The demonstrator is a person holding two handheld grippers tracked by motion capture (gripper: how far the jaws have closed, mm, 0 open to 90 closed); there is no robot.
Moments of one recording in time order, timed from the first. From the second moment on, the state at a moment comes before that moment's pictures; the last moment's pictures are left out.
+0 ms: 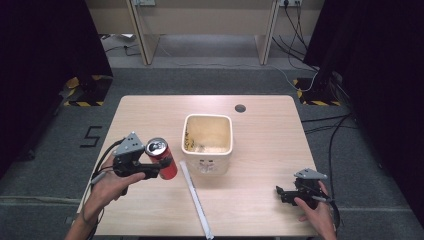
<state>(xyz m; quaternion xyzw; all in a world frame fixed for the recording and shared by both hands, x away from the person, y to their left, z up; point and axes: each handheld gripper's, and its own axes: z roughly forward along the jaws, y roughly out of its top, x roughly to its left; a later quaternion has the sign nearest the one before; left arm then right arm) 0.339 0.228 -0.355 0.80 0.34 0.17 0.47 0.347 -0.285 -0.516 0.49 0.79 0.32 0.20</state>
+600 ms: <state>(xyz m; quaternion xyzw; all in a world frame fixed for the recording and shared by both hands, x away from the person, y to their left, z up) 0.350 0.224 -0.330 0.80 0.33 0.18 0.48 0.347 -0.285 -0.516 0.49 0.79 0.32 0.20</state>
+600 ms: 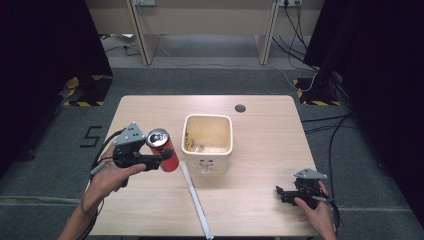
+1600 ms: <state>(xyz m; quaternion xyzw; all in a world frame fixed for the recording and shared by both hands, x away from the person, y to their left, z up) 0.375 0.191 -0.288 0.80 0.30 0.18 0.49 0.347 -0.285 -0.517 0.49 0.79 0.32 0.20</state>
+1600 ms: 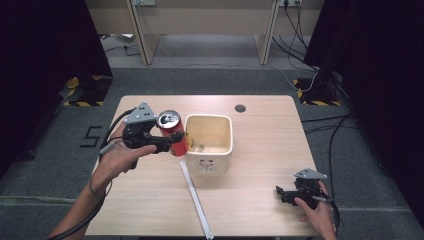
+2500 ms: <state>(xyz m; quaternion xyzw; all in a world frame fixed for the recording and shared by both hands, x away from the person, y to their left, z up) 0.404 0.146 -0.290 0.80 0.30 0.17 0.49 0.347 -0.286 -0.517 0.49 0.79 0.32 0.20</state>
